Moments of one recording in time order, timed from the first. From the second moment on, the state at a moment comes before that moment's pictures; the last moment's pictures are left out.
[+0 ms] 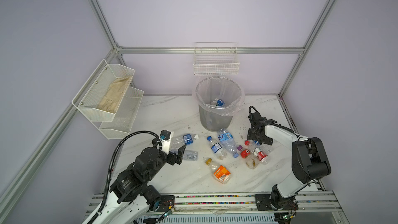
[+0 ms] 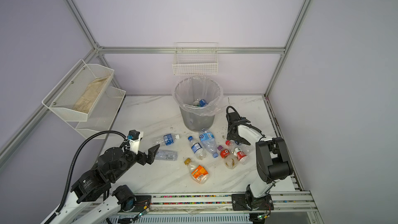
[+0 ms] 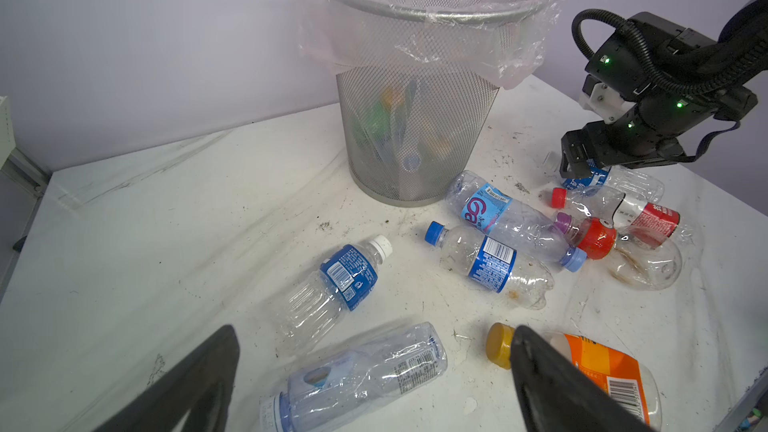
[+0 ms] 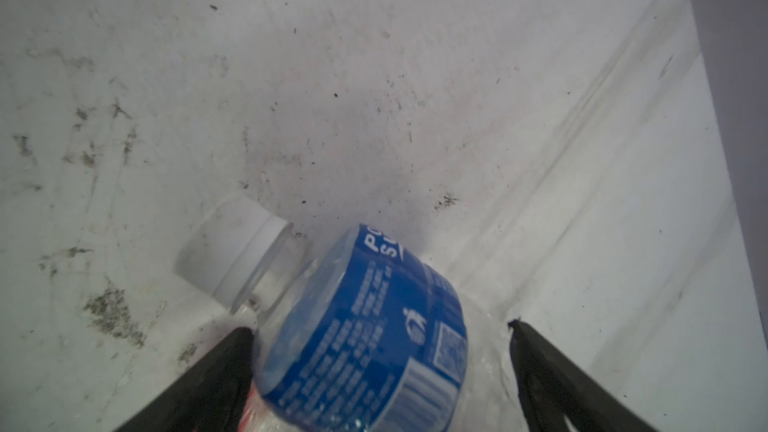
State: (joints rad) left arm -0.69 0.47 0.72 -0.60 -0.25 -0.11; right arm 0.25 1.65 1.03 -0.72 0.39 0.60
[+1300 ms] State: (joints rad) left arm -0.69 0.47 0.72 -0.61 -0.27 -0.11; right arm 0.10 1.47 1.00 -0.64 0.31 0.65
